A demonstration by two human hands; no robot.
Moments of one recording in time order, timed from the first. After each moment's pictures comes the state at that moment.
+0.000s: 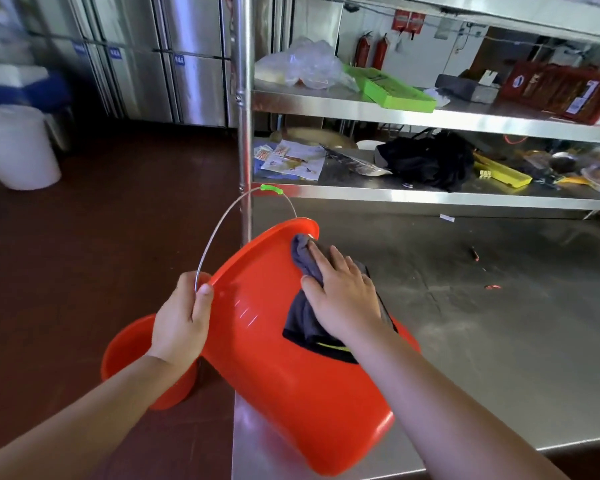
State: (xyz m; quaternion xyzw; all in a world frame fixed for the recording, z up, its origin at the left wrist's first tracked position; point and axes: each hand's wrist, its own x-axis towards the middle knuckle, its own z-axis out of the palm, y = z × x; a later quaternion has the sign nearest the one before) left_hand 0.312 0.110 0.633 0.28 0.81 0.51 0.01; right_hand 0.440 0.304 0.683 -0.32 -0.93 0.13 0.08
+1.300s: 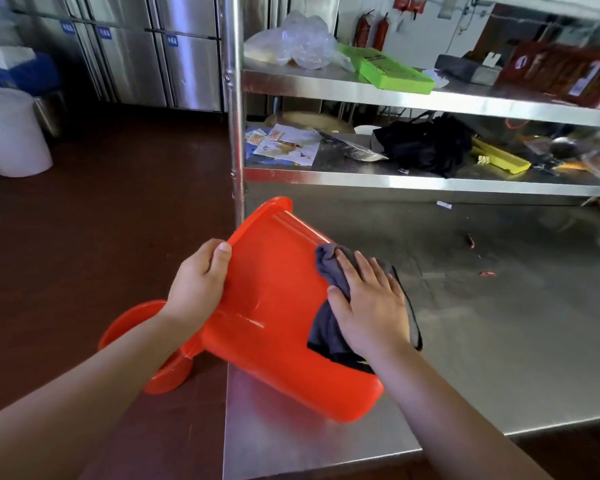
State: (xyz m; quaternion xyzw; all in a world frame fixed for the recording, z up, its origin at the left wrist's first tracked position) left_hand 0.308 0.153 0.655 0.30 0.79 0.53 0.06; right_hand 0.497 0.321 0.660 -0.33 -0.93 0.03 0.13
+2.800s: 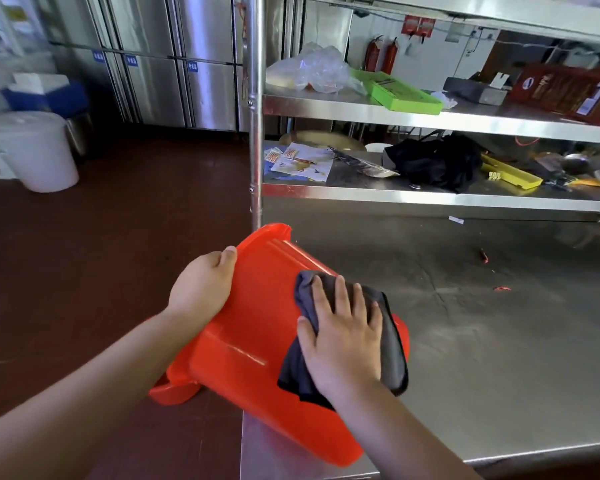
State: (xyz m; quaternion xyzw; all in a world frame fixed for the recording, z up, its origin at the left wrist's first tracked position) left_hand 0.305 0.136 0.688 0.21 0.89 0.41 0.05; right_hand 0.481 0.240 0.660 -0.34 -0.93 0.00 0.13
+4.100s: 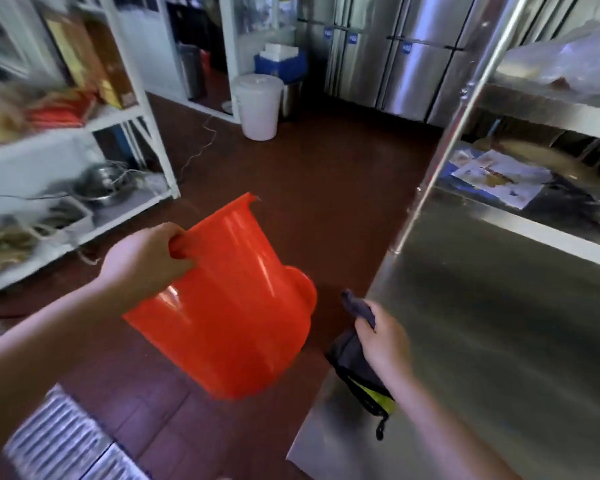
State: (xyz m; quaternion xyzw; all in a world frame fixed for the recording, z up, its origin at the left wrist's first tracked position) left_hand 0.294 -0.079 0.691 0.00 0.98 0.18 -0.09; right_hand 0.376 0.257 0.584 -0.12 -0.90 0.40 0.05
